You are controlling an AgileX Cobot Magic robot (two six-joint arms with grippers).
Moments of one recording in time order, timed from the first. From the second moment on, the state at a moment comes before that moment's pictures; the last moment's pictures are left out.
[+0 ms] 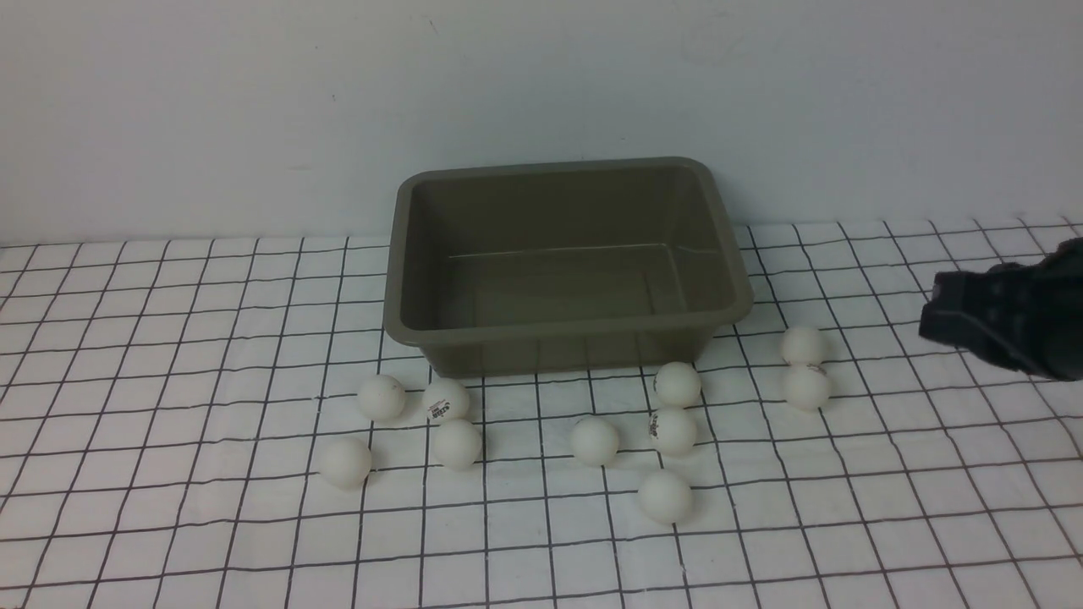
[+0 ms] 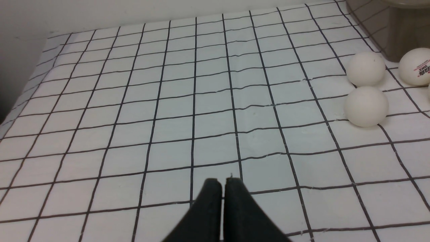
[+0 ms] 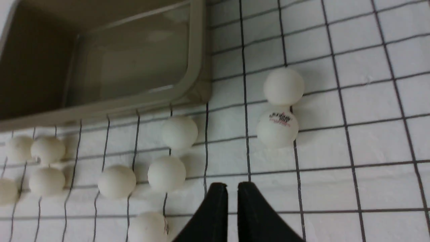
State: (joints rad) right arm 0.05 1.25 -0.82 0.65 0.61 -0.33; left arm -0.05 -0.01 0.02 0.25 0.43 -0.20
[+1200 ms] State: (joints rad) right arm 0.22 1.92 -1.47 0.11 1.03 -0.09; left arm -0.05 -0.01 0.02 0.25 0.43 -0.20
